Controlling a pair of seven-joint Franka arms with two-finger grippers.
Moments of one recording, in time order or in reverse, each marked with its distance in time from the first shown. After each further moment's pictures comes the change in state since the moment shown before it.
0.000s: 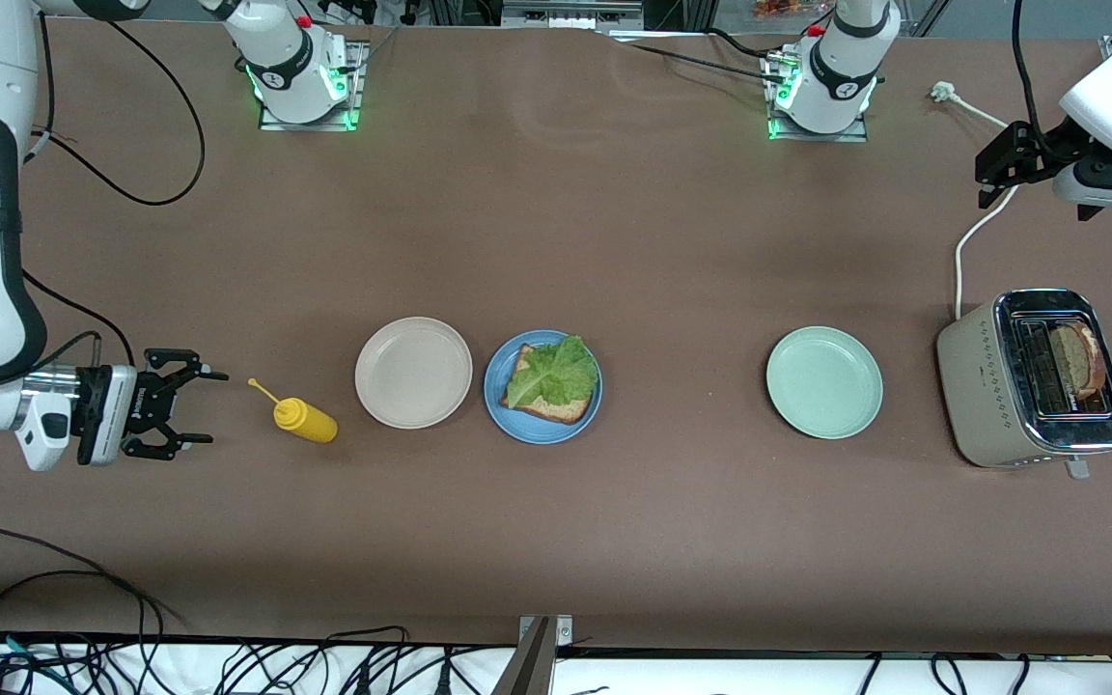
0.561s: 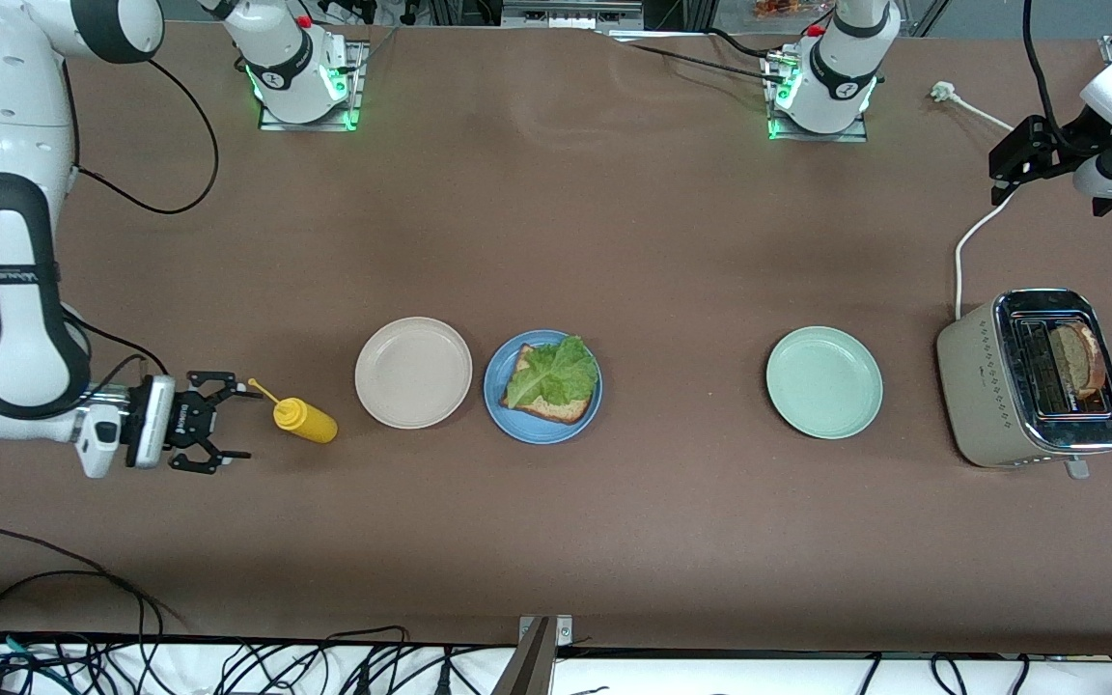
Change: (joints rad) left arm 0.013 -0.001 0.000 0.020 0.000 -0.008 0.000; right arm -0.015 0.138 0.036 -0.004 0.143 0.099 -0.280
